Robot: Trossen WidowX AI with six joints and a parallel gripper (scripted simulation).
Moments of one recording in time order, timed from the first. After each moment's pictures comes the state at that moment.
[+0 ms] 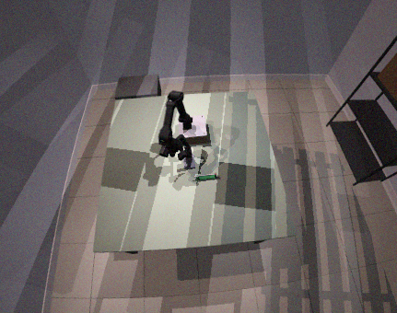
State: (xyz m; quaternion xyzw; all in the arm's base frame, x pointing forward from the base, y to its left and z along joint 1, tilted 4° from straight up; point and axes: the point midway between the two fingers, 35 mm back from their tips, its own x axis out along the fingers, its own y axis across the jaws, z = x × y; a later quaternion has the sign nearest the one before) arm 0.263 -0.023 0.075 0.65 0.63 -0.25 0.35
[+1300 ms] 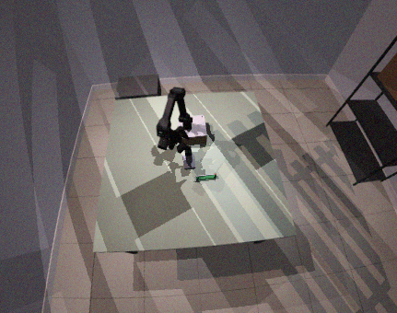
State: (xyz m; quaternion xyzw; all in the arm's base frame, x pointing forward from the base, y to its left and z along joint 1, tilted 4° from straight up) arm 0.250 -0.016 0.145 0.65 0.63 -0.25 0.34
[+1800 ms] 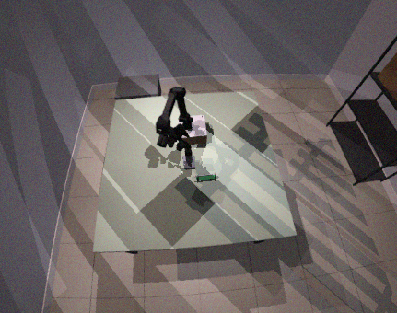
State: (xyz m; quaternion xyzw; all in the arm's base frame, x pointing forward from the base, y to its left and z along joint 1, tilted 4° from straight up) arm 0.251 -0.015 0.170 0.65 0.63 -0.25 0.35
